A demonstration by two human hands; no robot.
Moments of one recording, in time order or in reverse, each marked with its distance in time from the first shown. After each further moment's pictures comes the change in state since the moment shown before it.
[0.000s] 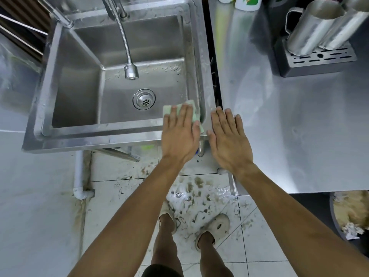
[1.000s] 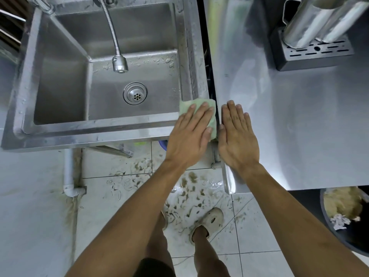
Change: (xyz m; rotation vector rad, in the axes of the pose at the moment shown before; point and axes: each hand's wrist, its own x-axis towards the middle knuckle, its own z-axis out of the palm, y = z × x) left_hand -0.009 0.020 0.018 -0.092 0.017 0.296; right_hand -0.009 0.022 -0.004 0.102 0.079 0.145
